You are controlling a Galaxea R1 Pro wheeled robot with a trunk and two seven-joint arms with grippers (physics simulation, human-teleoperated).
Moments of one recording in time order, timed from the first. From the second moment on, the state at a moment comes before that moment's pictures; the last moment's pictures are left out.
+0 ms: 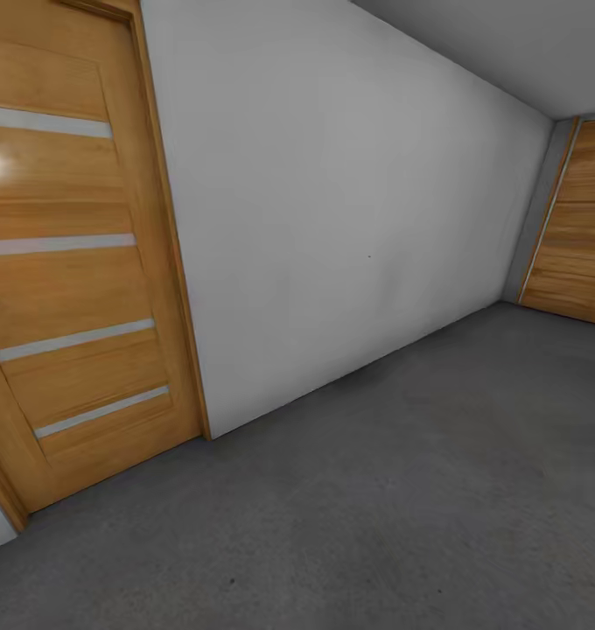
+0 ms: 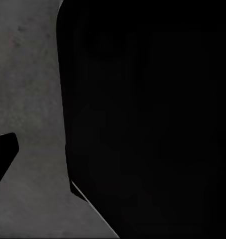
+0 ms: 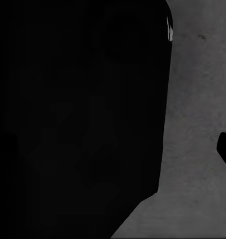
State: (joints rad) left arm 0.00 0.00 0.00 0.00 0.00 0.00 0.00; right arm 0.00 0.00 0.00 0.00 0.00 0.00 0.00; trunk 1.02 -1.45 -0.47
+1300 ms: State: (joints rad) left arm 0.00 0.00 0.00 -0.04 0.00 -0.03 0.00; right arm 0.00 0.00 0.02 -0.01 0.01 -0.10 0.00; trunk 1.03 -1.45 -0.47
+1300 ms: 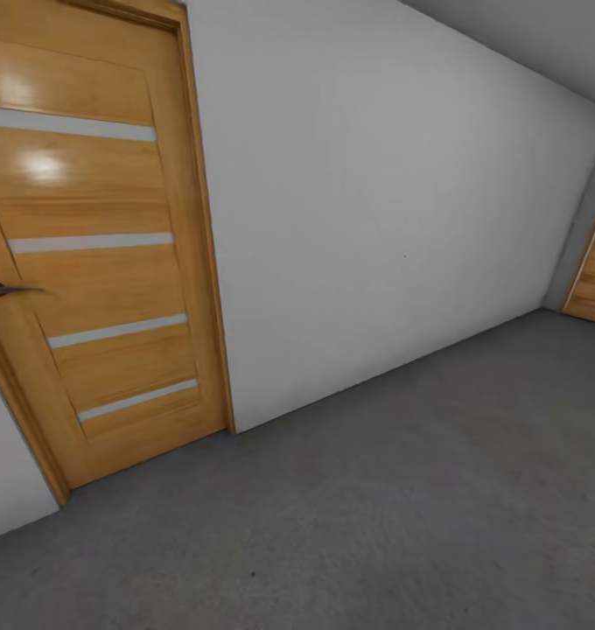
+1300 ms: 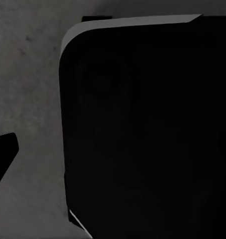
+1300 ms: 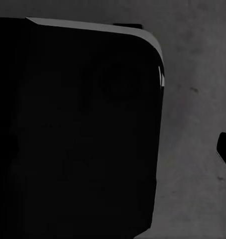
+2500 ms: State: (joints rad) left arm 0.00 0.00 0.00 -0.04 0.00 -0.03 0.01; right arm 0.00 0.00 0.02 -0.01 0.01 -0.10 0.00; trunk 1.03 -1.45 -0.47
